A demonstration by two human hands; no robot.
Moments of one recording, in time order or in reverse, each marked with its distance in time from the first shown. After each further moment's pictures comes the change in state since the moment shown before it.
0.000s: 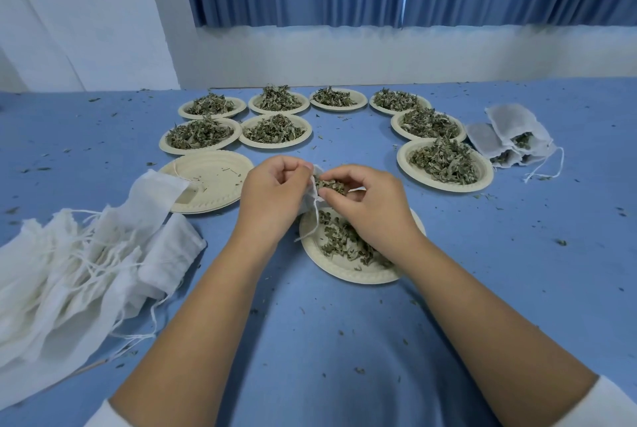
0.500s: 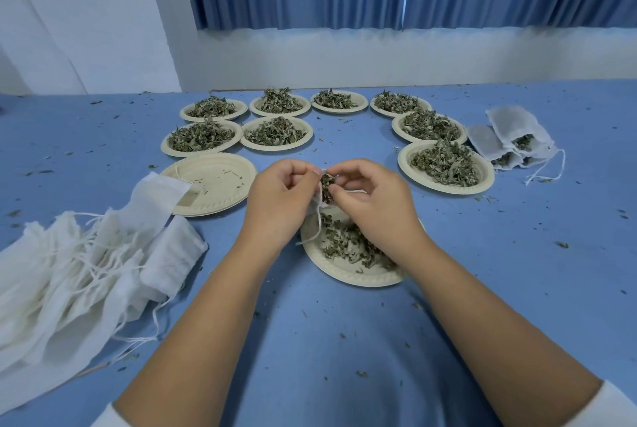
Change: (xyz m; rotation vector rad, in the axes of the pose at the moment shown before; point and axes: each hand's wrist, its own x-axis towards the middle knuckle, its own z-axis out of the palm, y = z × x) left_hand -0.006 0.005 0.004 -0.044 -0.050 -0.011; right_hand 0.003 0.000 -0.001 0.101 0.042 -0.015
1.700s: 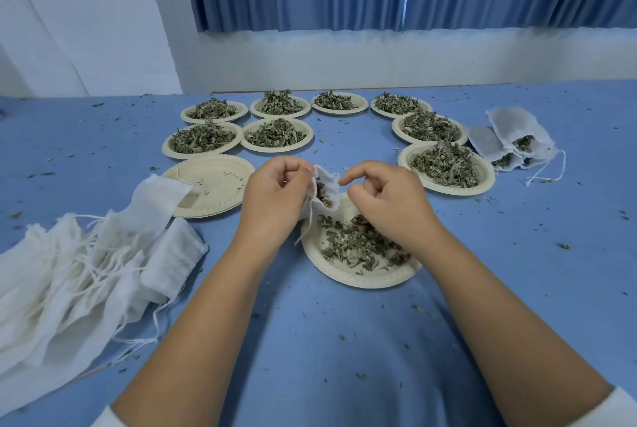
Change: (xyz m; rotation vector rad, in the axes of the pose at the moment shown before) left_hand 0.004 -0.002 -0.004 -0.014 0.030 0.015; right_hand 0.008 0.003 -0.023 -0.262 -0.069 -0.006
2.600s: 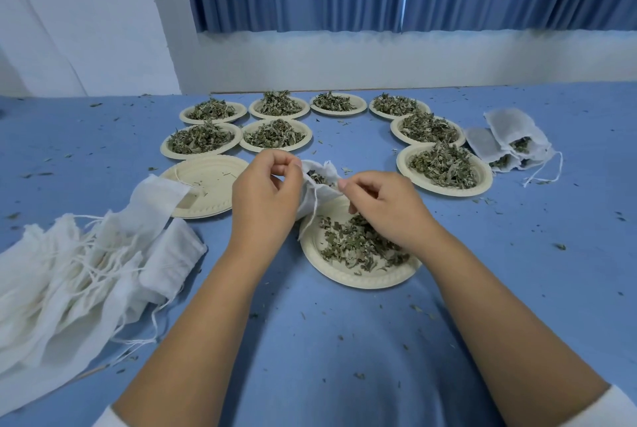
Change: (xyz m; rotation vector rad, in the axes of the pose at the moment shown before) left_hand 0.001 -0.005 -0.006 0.223 0.145 0.260; right_hand 0.002 0.007 0.002 -0.026 -0.100 0.010
